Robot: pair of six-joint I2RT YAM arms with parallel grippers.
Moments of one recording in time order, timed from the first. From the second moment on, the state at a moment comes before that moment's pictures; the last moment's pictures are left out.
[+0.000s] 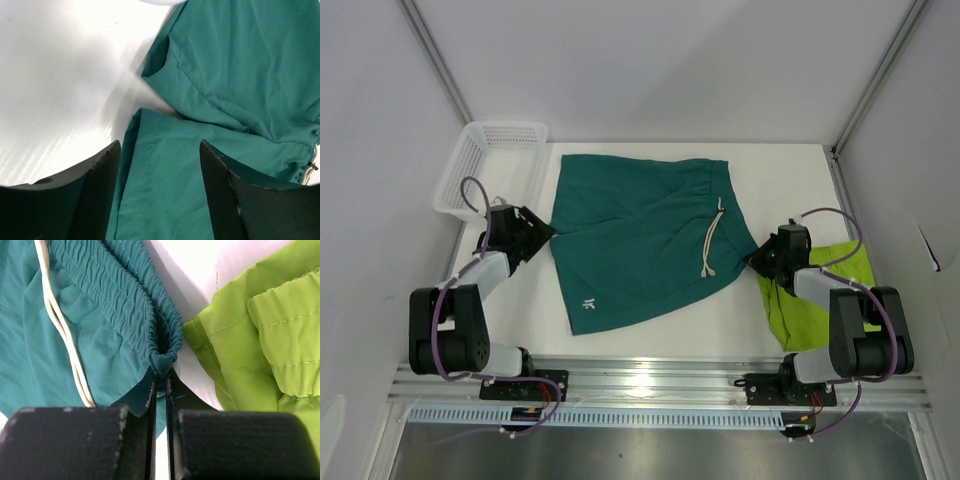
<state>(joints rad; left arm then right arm) 0.10 1.42 0.67 0.03 0.13 -0.74 0.06 1.42 0.53 0.14 -0.12 0.76</state>
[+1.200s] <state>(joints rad) -0.54 0.70 0.38 -0.55 -0.03 -0.87 0.10 1.41 0.51 0.15 -0.09 0.76</state>
